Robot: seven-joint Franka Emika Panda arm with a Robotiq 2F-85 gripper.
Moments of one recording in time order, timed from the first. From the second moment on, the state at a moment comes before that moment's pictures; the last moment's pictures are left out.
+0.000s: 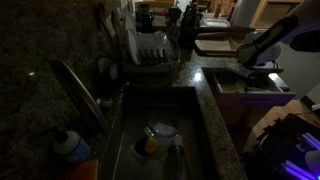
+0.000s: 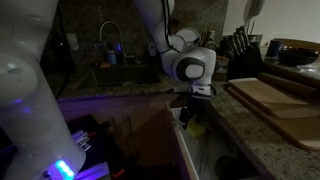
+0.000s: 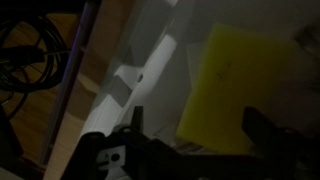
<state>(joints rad) -0.06 0.50 -0.29 -2.22 0.08 2.56 1.29</state>
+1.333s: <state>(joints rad) 0.01 0.50 -0.34 -2.24 -0.01 2.60 1.46</state>
